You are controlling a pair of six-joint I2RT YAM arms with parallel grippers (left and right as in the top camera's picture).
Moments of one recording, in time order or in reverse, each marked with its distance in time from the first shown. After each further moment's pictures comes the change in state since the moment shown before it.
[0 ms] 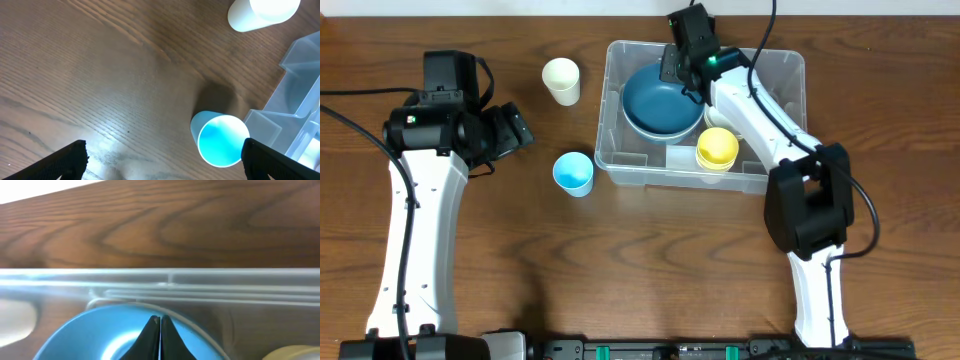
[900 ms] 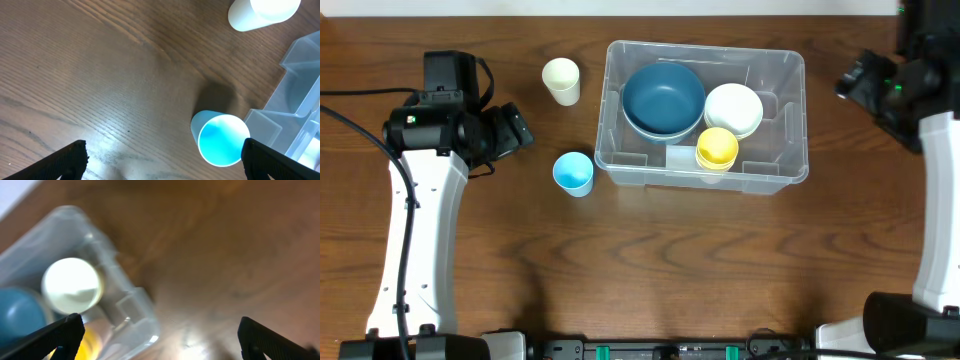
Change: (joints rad) left arm 0.000 0.000 0.000 -0.002 0.000 0.000; right arm -0.490 -0.610 -0.001 -0.905 0.097 0.131
